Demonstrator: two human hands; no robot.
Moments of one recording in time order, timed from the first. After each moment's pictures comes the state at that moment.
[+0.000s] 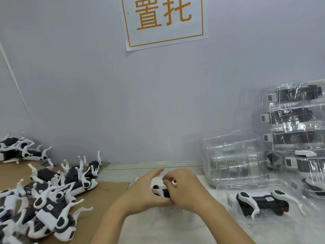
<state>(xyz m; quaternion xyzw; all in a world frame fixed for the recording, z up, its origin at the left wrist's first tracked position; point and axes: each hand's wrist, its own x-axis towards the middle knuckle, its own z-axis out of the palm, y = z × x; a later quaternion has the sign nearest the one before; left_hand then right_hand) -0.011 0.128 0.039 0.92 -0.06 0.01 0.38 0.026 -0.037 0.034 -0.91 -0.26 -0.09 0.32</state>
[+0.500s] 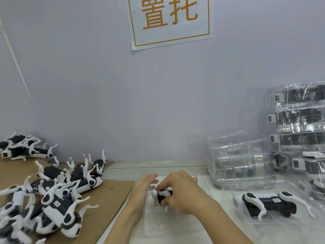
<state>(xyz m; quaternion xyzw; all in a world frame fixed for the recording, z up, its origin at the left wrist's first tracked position) 0.006 0.131 -0.001 0.67 0.11 0.13 0.72 0.014 -0.021 0.045 -0.92 -0.30 -0.02 0.24</state>
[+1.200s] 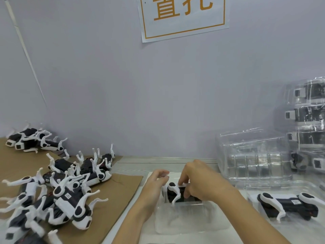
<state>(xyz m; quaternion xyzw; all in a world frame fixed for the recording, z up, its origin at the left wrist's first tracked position) 0.011 0.134 -0.005 0.76 0.08 0.10 0.64 0.044 -0.033 0.050 -0.94 -0.30 -0.04 0.18</state>
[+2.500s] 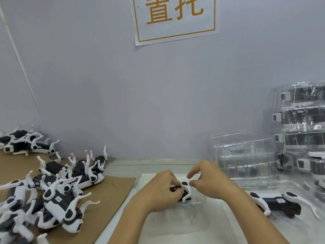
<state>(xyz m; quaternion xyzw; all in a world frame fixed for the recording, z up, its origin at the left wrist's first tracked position) -0.003 0.102 0.039 0.96 -0.10 0.06 0.25 0.054 -0.077 0.042 -0.92 -0.20 -0.01 0.32</state>
